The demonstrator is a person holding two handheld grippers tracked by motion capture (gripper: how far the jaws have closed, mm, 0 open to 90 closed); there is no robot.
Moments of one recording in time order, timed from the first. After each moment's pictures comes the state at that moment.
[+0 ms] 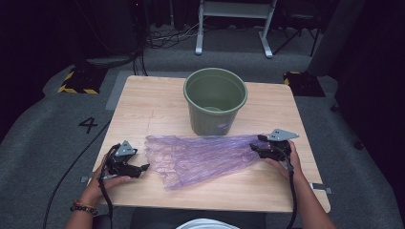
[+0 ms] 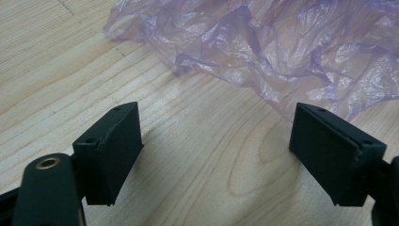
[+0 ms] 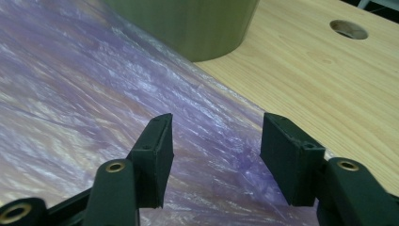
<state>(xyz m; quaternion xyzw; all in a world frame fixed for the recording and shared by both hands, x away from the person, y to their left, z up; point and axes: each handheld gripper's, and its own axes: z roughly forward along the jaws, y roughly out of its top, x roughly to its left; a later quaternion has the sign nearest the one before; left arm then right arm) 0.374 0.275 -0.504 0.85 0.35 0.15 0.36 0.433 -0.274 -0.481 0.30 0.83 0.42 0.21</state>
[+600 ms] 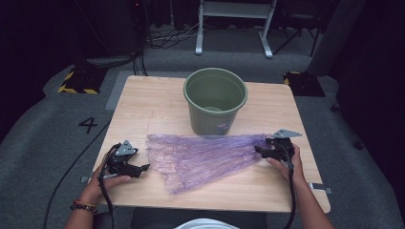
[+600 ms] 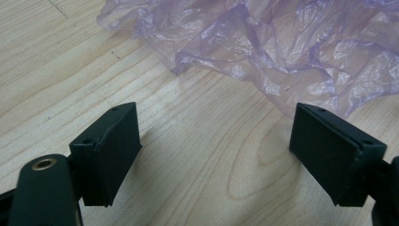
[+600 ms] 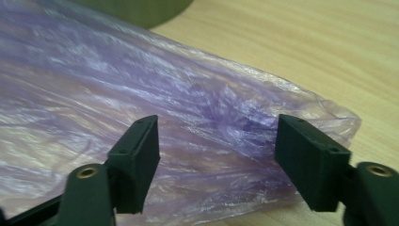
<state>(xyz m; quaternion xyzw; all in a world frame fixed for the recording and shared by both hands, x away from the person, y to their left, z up) 0.376 0.274 -0.504 0.85 0.34 0.14 0.36 0.437 -0.287 -0.492 0.42 0.80 0.37 0.18</state>
